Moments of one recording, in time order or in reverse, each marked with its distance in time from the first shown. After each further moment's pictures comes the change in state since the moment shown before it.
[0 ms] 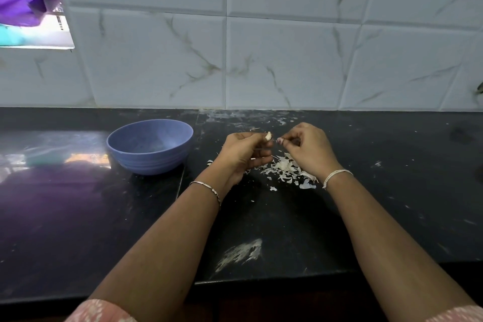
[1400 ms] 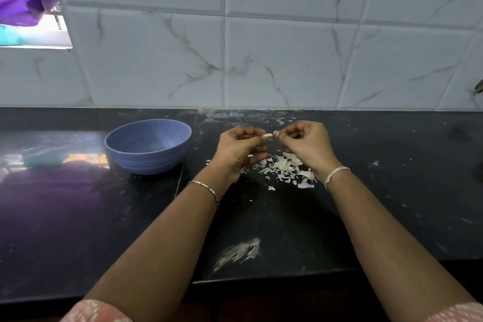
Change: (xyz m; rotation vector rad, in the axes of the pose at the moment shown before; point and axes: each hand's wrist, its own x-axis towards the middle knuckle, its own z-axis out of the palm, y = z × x) left_hand -0.005 0.001 -0.002 -0.005 0.057 0.079; right_hand -0.002 -0.010 -0.002 0.470 0.040 0.180
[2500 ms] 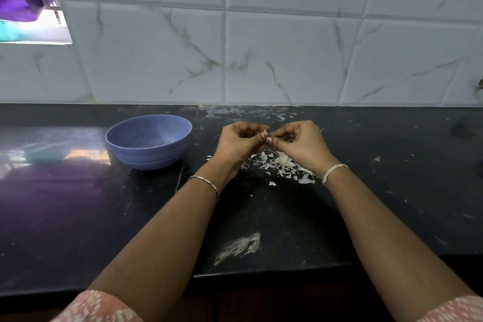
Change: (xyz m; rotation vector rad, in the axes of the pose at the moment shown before) left_hand 0.006 -0.006 -0.004 0.134 -0.053 0.165; right_hand -0.002 0.001 0.004 -0.166 -0.144 -0.083
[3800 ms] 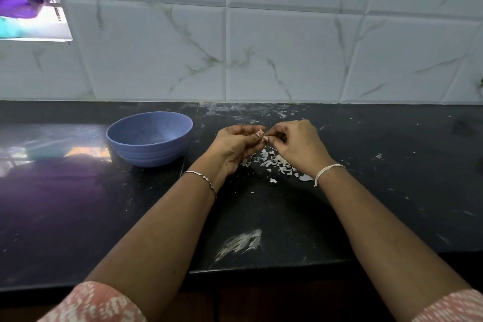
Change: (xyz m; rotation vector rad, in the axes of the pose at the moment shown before) left_hand -0.001 0.005 -0.008 -0.240 0.014 -0.251; right_hand -0.008 -0.015 0.004 -0.399 0.011 -0.197
